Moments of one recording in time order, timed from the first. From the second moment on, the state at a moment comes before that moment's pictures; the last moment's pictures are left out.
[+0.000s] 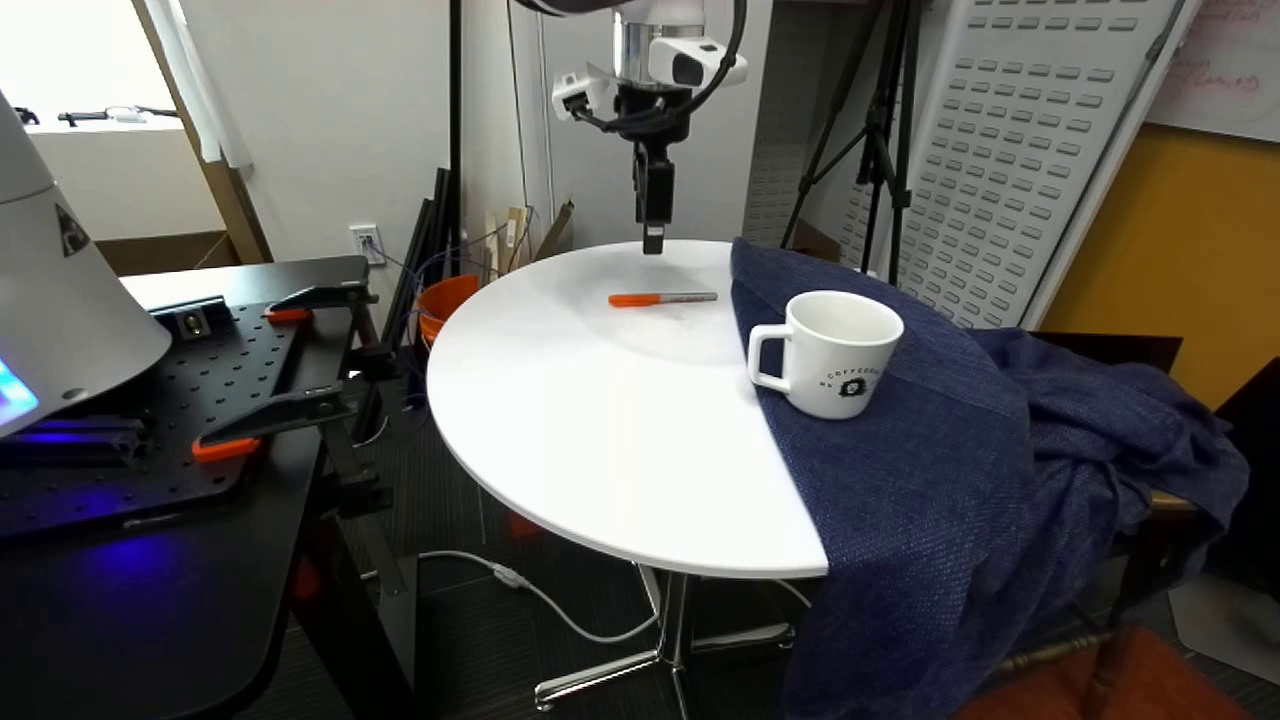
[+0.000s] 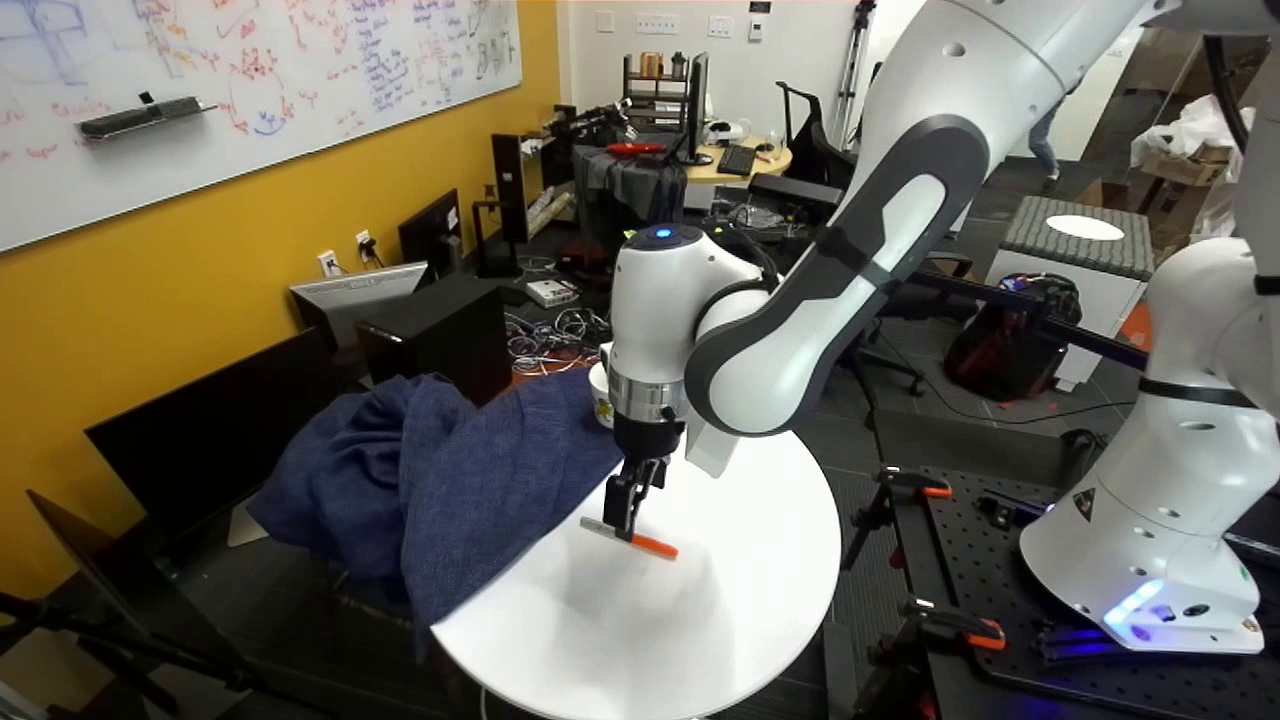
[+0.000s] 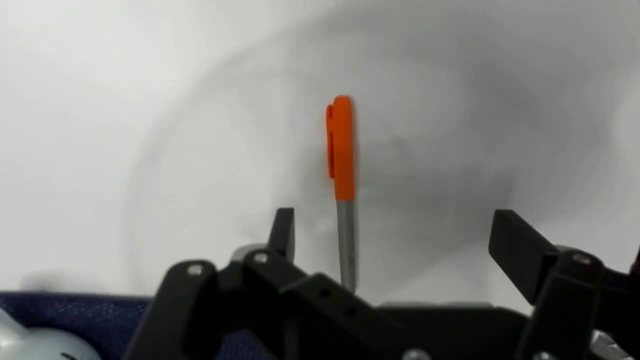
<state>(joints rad) 0.06 0.38 0.04 -2.26 0.09 2.66 0.24</state>
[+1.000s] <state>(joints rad) 0.09 0.61 0.00 -2.06 0.08 2.58 0.28</state>
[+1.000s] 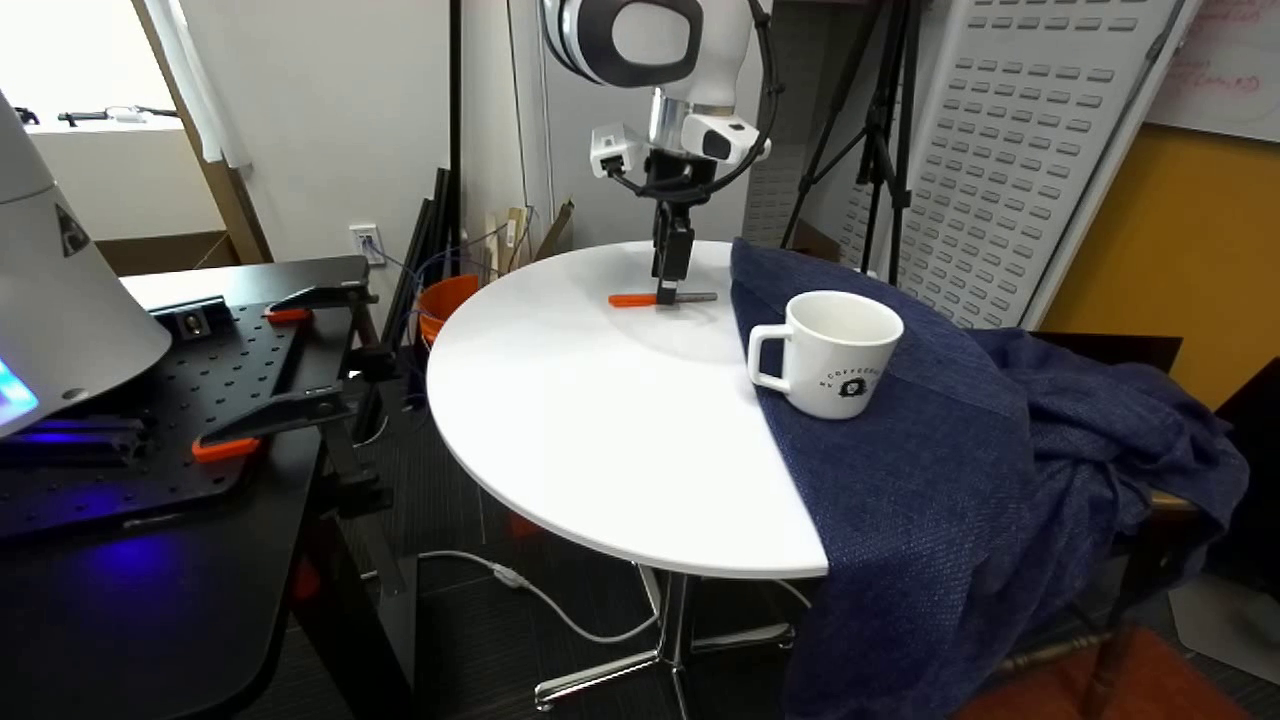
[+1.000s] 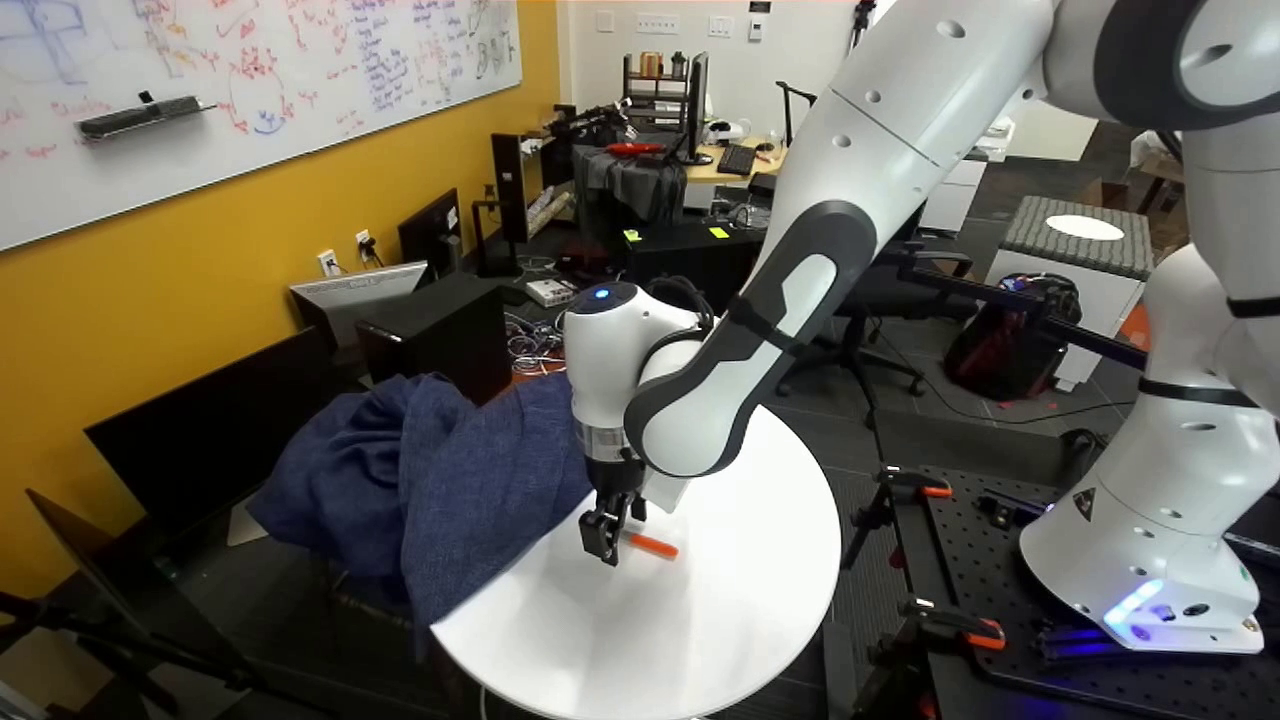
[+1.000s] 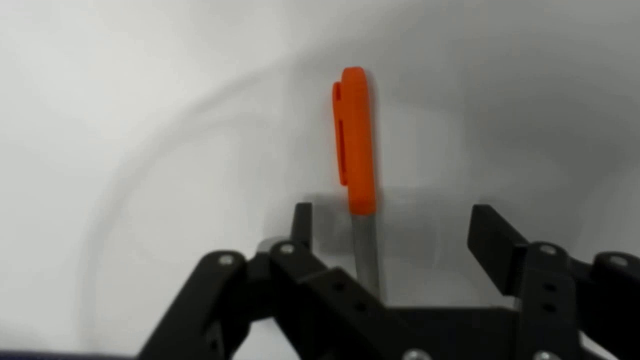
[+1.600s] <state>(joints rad) 0.09 0.63 -0.01 -2.01 0.08 2.56 0.28</state>
